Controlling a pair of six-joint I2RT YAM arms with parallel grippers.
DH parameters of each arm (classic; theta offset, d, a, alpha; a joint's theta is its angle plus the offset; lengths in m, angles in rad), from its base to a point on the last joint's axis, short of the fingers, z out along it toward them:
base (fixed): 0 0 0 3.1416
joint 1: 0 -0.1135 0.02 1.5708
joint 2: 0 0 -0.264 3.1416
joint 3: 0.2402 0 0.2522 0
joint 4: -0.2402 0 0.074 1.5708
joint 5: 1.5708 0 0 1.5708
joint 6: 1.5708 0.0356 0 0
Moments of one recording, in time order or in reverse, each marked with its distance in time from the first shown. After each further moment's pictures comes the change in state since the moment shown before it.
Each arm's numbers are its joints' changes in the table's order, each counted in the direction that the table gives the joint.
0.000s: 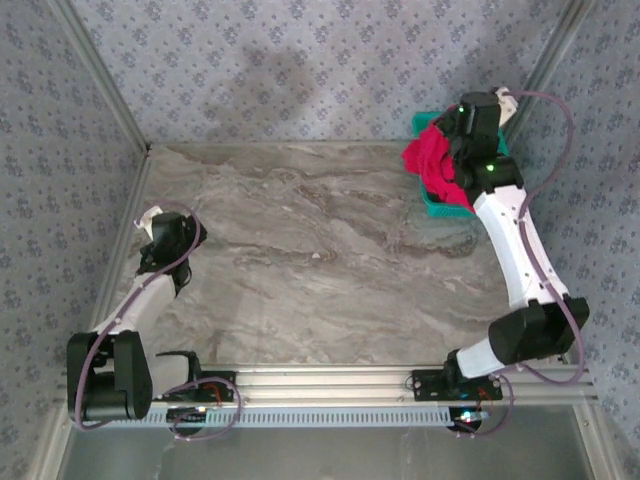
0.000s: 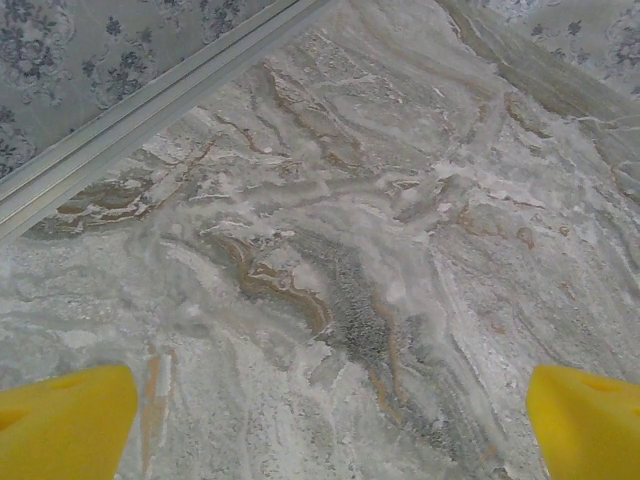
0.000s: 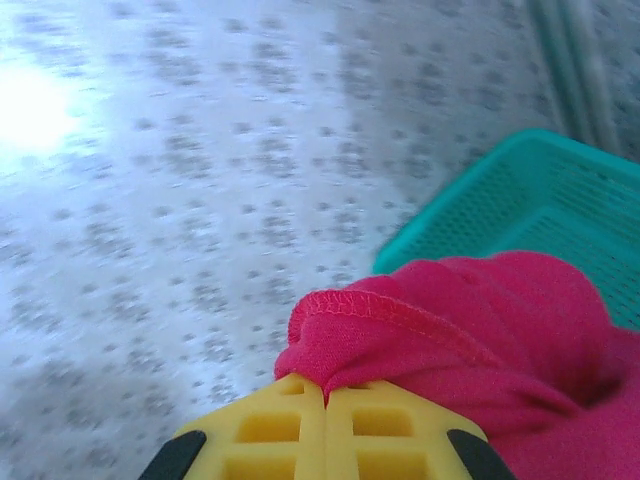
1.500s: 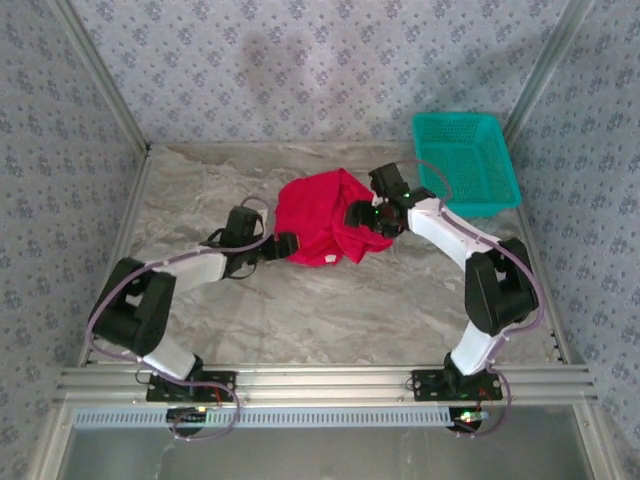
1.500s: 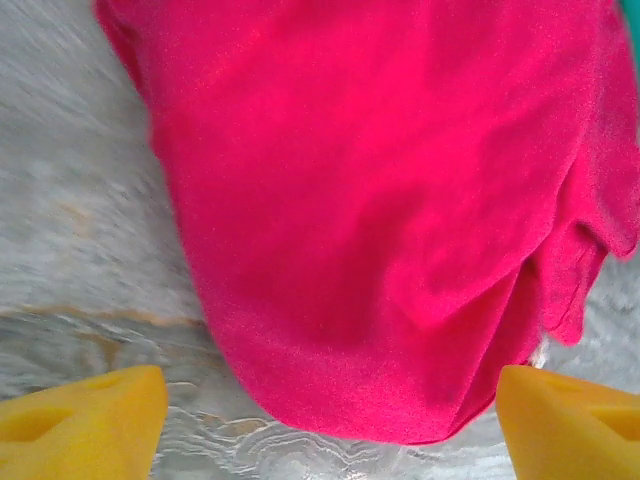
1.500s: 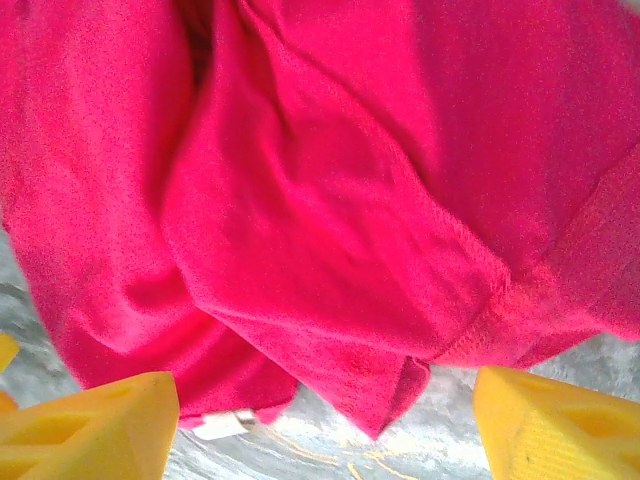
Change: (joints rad) left arm 0.446 0.421 0.172 0.062 0.594 -0.052; right arm -0.243 0.248 -0.359 -0.169 -0.481 -0.188
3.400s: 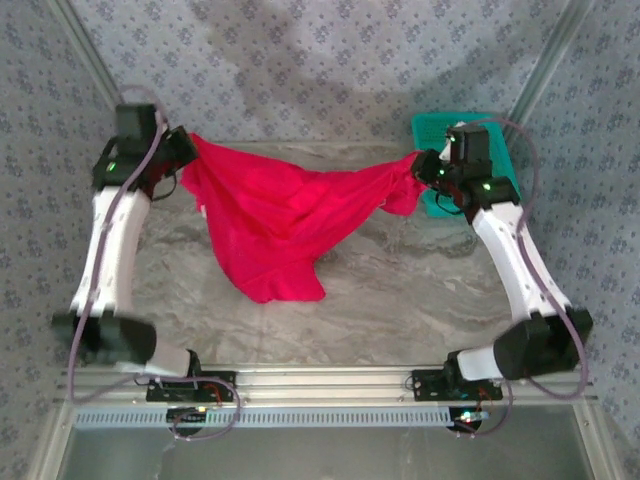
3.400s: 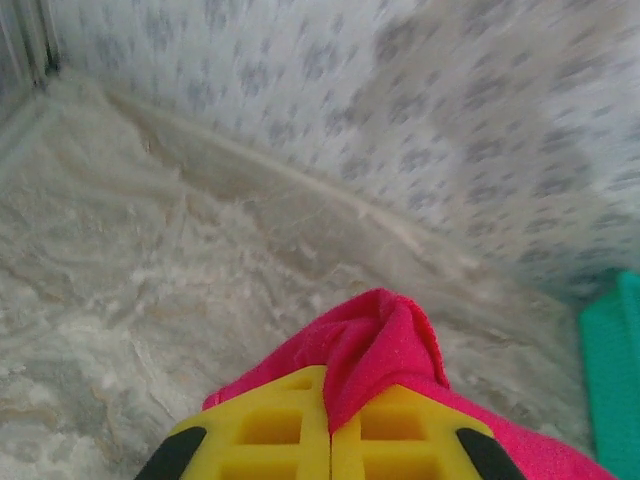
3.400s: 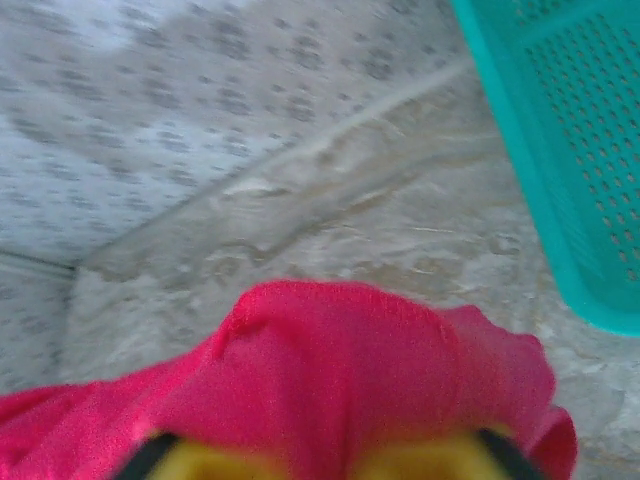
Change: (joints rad) left arm -0.389 -0.017 1.003 -0.874 -0.209 0.070; right arm 0.293 -0.268 0.149 -0.011 -0.003 0.037
